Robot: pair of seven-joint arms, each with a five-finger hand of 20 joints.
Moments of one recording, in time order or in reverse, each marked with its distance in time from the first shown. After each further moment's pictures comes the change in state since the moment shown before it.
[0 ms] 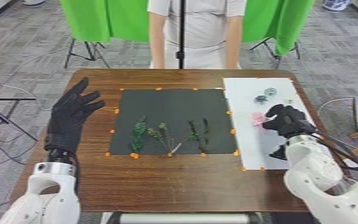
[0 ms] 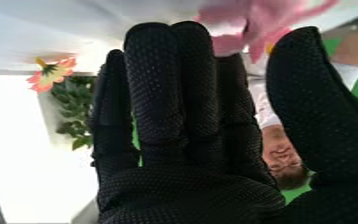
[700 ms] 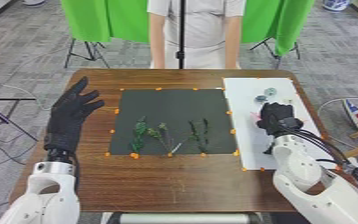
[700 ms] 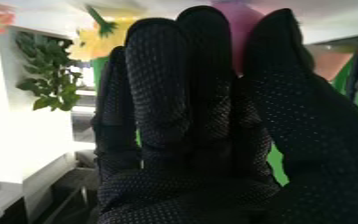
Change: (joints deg) left arm -0.1 -0.1 -0.1 0.2 0.0 -0.1 0.2; right arm 6.8 0.0 -10.2 4.3 -11.5 2.9 2.0
